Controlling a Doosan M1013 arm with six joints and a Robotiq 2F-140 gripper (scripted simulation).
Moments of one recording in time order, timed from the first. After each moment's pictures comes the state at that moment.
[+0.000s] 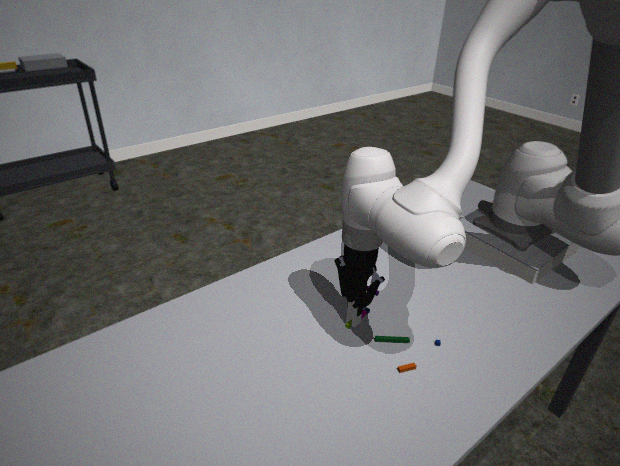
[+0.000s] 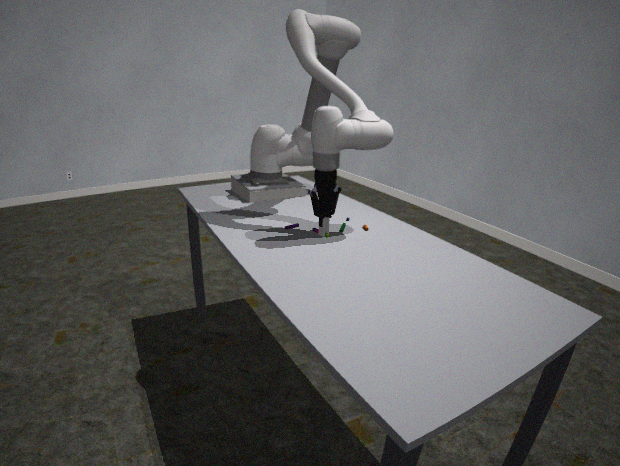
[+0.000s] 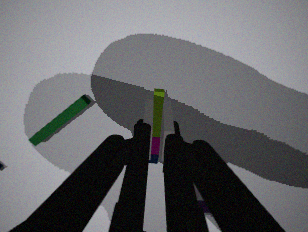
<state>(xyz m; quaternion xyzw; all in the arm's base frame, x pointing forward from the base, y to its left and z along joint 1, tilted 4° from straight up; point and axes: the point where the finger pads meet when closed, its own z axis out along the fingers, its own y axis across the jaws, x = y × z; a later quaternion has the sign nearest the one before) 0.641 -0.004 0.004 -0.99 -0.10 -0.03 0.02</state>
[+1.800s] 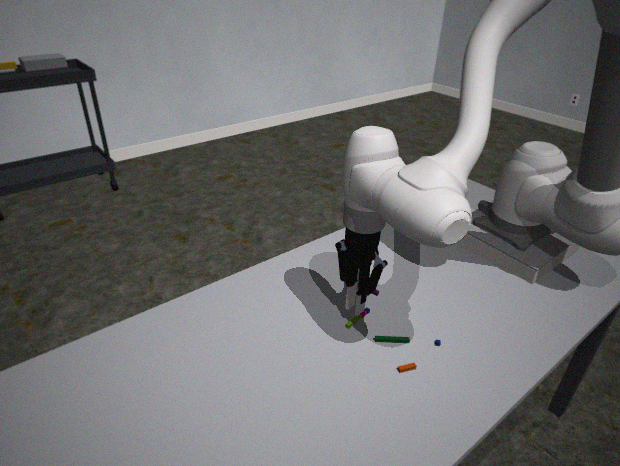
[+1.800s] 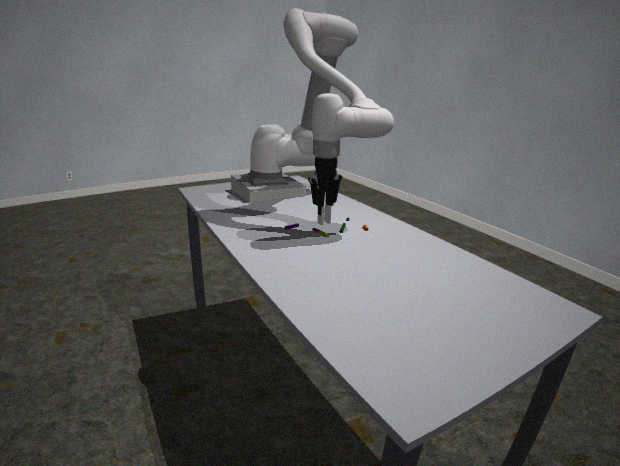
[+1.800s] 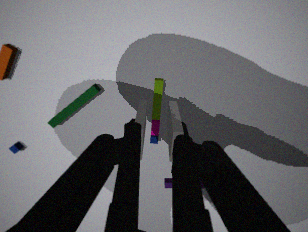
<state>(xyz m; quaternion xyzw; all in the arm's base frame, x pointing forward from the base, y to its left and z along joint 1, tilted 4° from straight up) 0.639 -0.005 0.046 -0.99 -0.10 -0.03 0.02</state>
